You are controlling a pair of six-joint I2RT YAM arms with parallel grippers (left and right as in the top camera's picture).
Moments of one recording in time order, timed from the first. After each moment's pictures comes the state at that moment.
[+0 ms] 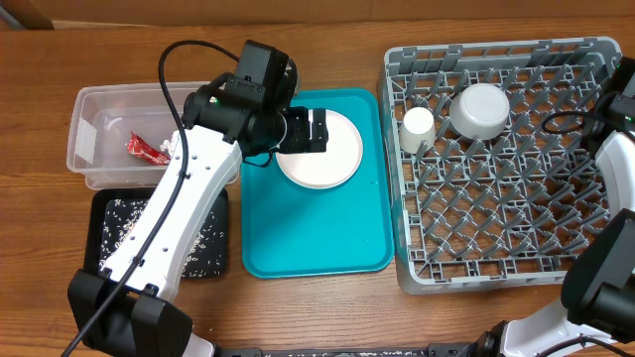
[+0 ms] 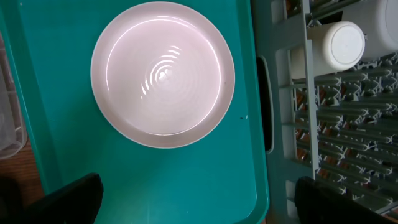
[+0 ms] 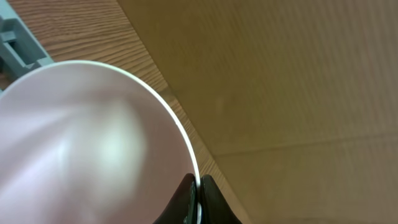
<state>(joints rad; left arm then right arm) -0.37 1.69 1.61 -1.03 0.22 -0.39 -0.41 1.80 1.33 -0.30 0.88 -0.34</state>
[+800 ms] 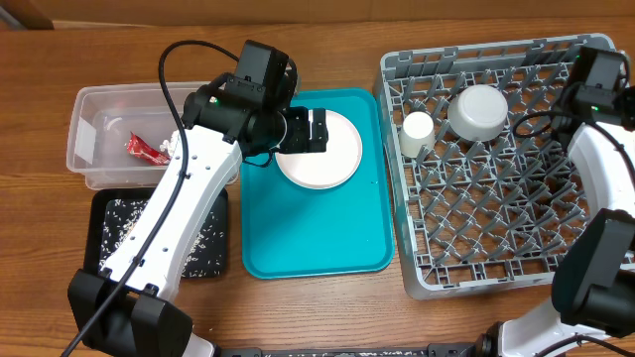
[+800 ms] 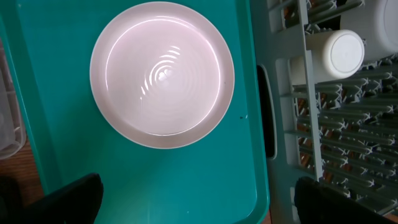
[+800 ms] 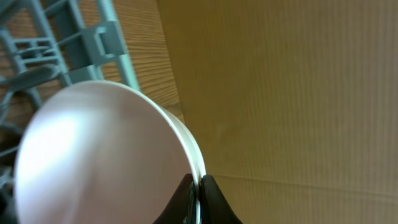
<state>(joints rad) -0.37 1.69 1.61 -1.03 0.22 -0.39 -0.26 1.80 1.34 -0.34 0.91 -0.56</state>
